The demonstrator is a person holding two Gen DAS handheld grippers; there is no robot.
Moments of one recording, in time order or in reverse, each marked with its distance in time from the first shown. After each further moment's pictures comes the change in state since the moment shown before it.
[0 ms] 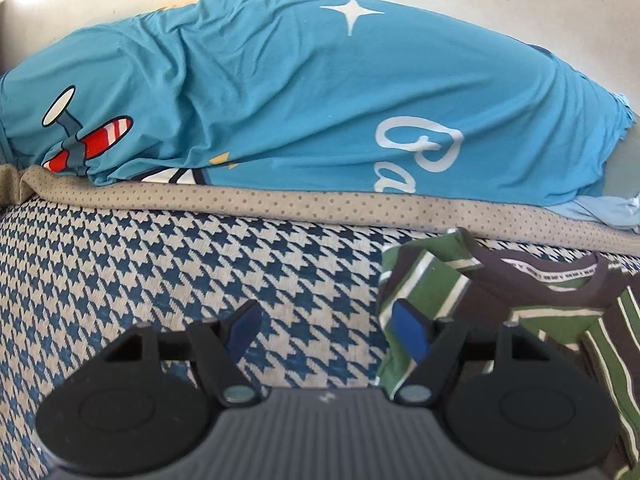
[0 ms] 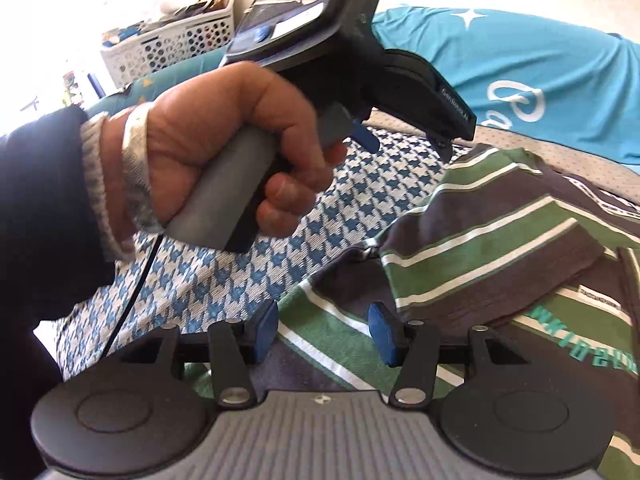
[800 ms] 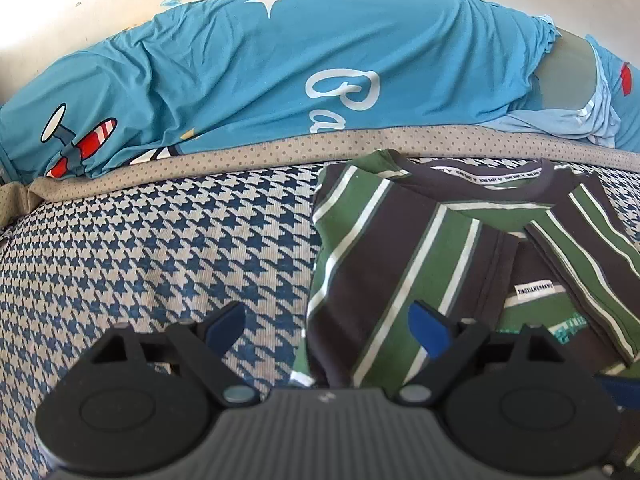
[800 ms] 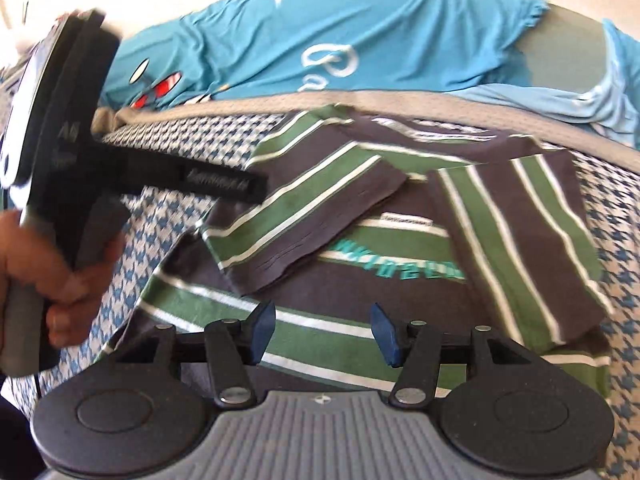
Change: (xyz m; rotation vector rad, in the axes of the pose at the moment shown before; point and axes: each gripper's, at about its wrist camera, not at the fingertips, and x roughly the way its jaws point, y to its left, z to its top) left arm -0.046 -0.042 -0.055 0.139 0.039 0.031; right arm -0.060 -0.056 0.000 0.273 0.106 -0.332
